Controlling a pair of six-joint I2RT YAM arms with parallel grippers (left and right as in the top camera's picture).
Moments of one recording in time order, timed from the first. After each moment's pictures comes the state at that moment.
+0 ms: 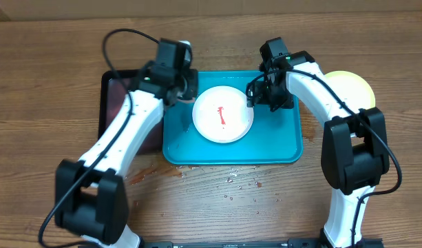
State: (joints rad) left arm -0.32 1.77 1.37 -0.54 0.00 -0.26; right arm 0.29 2.11 1.62 -0.94 -0.11 0.30
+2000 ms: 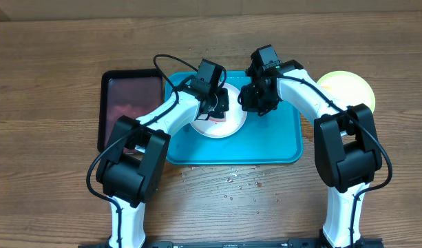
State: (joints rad) left arm -0.46 2.10 1.38 -0.35 0.12 -0.50; right arm 0.34 2.14 1.56 -0.78 -0.27 0.30
